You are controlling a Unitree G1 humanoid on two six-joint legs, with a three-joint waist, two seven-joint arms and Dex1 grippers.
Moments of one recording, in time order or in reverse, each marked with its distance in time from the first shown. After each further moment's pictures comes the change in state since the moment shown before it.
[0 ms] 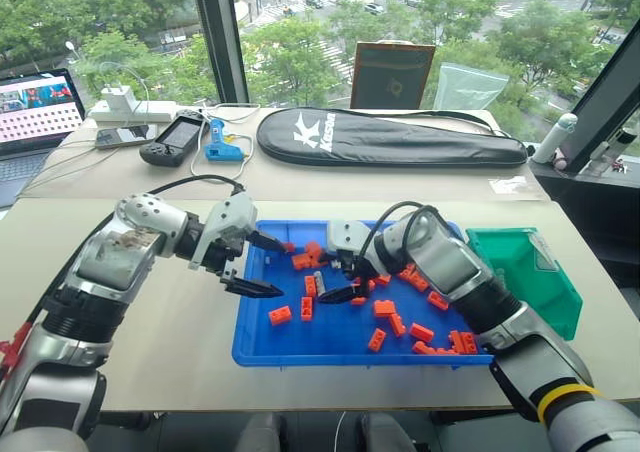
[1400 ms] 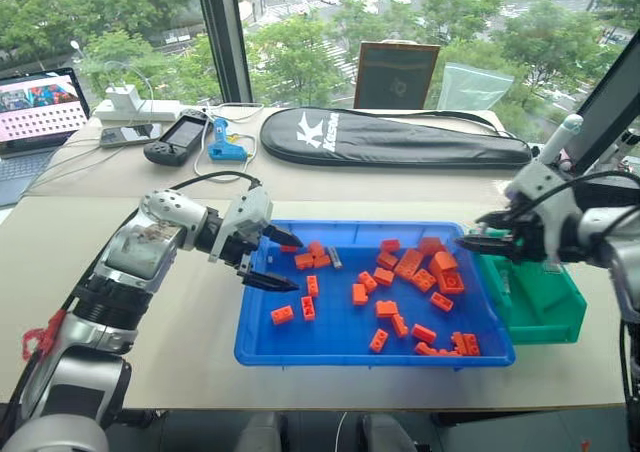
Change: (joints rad) left arm -0.088 -0.117 -0.049 0.128 0.027 -0.080 -0.038; right arm 0.388 -0.528 -0.723 -0.407 0.169 0.527 -0.203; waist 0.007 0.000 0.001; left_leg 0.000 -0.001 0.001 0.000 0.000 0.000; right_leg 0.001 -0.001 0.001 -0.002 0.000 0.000
